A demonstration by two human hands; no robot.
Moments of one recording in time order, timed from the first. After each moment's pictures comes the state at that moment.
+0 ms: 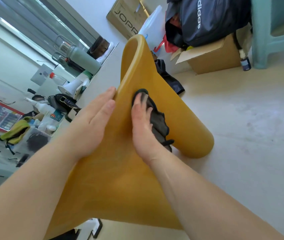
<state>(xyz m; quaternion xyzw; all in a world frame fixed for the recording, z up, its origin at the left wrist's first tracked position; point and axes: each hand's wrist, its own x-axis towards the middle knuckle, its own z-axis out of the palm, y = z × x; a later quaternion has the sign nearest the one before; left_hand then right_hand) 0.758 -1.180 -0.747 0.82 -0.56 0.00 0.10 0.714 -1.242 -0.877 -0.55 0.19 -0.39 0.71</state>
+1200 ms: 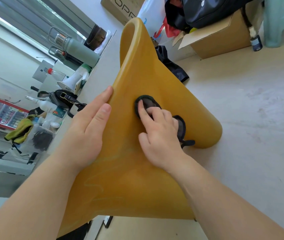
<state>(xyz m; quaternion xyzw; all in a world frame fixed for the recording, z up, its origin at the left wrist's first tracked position) 0.756 -1.167 -0.759 0.83 -0.53 -0.03 0.18 0.717 -1.237 -0.940 -0.72 0.29 -0.45 0.44</state>
